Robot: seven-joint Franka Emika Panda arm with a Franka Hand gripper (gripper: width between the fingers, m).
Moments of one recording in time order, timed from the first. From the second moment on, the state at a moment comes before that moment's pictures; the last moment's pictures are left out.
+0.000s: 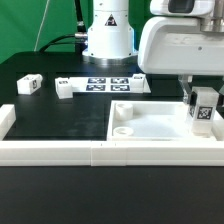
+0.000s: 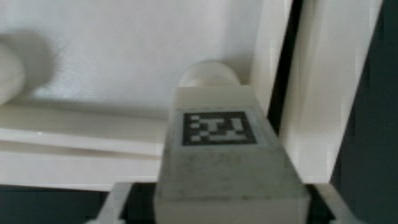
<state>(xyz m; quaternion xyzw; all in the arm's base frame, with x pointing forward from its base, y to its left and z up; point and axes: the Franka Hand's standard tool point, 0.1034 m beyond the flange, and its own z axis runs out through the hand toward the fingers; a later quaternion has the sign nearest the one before) 0.640 0.113 0.078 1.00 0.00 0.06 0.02</state>
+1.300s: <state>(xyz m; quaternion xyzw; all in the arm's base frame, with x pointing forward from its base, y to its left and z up) 0.633 0.120 0.073 0.76 -0.65 0.05 -0.01</state>
